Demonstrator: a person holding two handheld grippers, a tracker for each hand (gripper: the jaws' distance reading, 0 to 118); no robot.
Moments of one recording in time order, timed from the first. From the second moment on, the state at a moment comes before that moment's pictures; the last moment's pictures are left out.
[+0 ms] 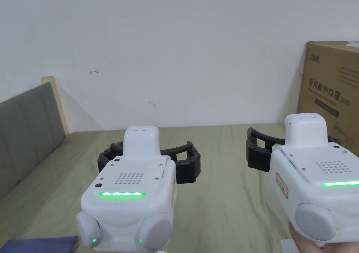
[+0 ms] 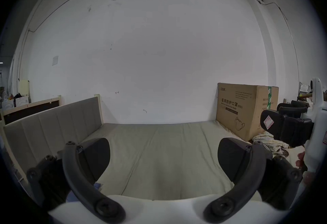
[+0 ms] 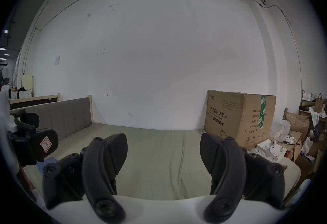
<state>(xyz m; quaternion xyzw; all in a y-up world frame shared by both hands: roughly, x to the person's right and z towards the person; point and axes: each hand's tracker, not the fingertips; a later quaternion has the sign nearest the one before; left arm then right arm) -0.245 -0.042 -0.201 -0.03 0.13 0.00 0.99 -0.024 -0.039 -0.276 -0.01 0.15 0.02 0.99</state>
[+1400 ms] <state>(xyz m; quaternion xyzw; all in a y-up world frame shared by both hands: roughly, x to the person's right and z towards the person) -0.250 -0.051 -0.210 -0.05 0.13 0.03 0.99 -0.033 -0.051 -0.280 -0.04 0.16 0.02 0.99</state>
